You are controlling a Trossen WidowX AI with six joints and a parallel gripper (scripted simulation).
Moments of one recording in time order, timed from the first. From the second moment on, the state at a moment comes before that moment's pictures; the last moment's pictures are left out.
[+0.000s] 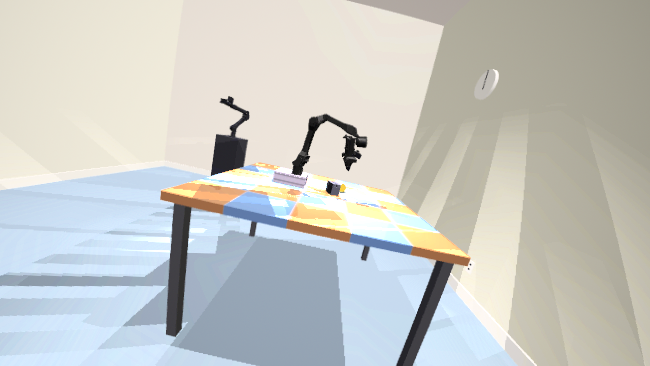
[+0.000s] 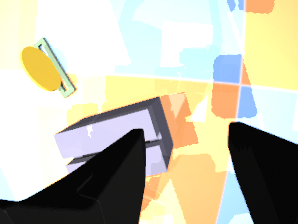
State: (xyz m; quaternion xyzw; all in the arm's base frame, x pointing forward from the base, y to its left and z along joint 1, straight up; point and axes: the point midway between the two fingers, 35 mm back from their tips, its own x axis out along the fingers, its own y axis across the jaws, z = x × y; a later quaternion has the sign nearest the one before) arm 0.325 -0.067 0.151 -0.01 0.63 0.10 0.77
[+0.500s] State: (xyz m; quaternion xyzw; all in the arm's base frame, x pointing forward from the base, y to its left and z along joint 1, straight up) arm 0.333 0.103 0.099 -0.23 0.66 0.24 0.68
